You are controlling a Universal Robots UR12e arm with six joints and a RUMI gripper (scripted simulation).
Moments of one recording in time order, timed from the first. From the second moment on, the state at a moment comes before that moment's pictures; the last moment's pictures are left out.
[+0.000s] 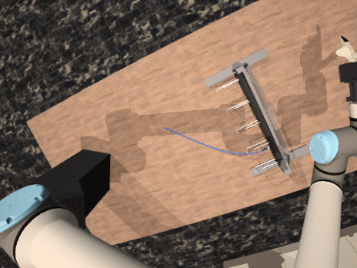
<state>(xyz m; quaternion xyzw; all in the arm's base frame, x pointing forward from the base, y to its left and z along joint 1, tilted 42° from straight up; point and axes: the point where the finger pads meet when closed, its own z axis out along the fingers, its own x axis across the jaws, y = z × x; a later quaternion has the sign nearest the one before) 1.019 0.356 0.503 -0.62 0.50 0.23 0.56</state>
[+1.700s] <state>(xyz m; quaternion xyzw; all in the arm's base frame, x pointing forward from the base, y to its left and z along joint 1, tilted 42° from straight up) 0.966 0.310 0.454 -0.59 0.57 0.18 0.54</state>
